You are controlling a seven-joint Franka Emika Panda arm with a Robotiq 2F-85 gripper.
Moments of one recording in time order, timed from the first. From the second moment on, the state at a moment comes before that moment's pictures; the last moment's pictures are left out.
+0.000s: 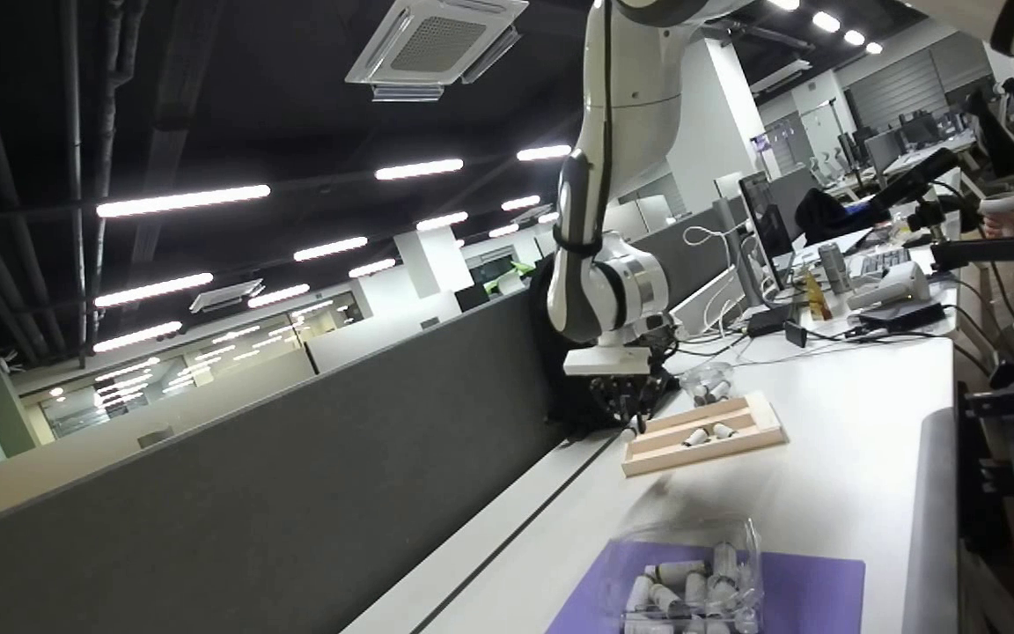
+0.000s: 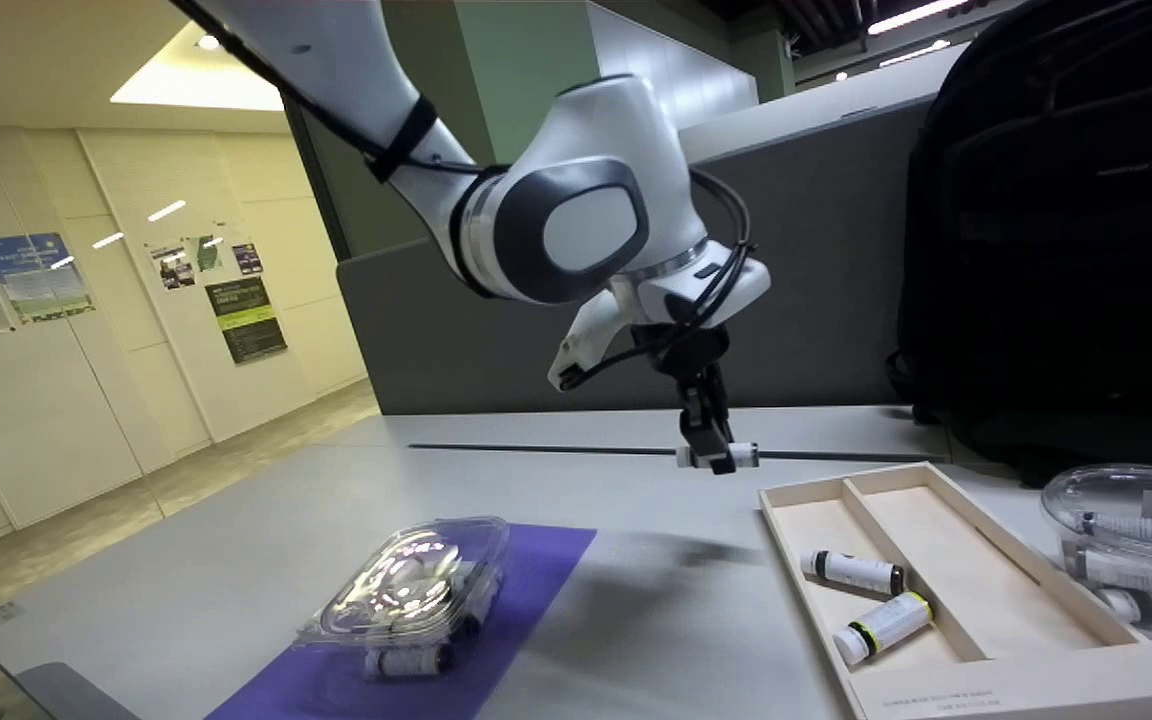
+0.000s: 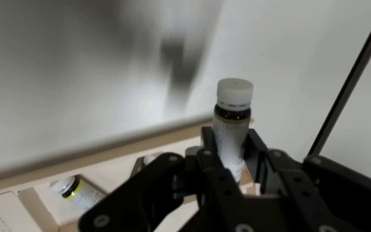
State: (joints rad) arm -0.06 0.53 -0.20 -2.06 0.38 2.82 0.80
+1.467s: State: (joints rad) arm -0.30 0.48 -0.15 -1.98 0.98 2.39 0.44
